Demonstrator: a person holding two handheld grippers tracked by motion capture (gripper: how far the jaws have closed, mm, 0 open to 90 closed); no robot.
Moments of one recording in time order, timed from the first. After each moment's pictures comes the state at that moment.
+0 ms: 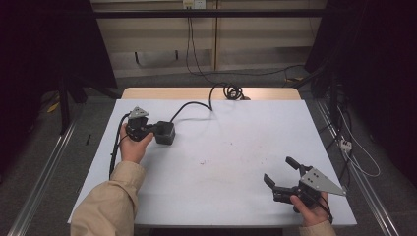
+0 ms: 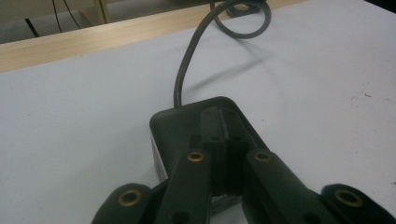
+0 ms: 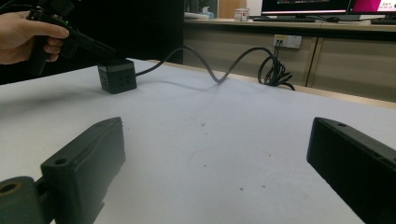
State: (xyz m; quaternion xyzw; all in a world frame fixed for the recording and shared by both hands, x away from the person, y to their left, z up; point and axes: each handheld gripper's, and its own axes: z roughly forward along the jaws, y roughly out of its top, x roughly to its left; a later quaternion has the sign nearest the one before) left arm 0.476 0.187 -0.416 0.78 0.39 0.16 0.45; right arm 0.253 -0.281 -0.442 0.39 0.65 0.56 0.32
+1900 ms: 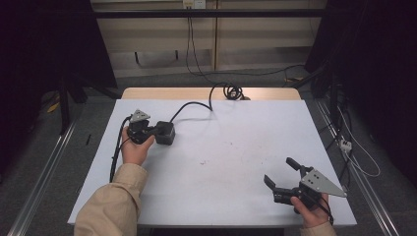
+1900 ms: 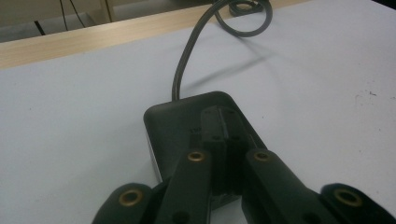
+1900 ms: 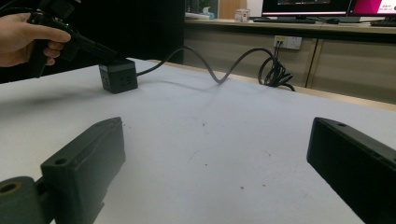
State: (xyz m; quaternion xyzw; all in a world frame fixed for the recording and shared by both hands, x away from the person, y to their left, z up) left arm 0.468 0.182 -0.421 0.78 0.39 0.17 0.45; right arm 0.250 -0.280 -0.441 0.39 0.65 0.56 0.32
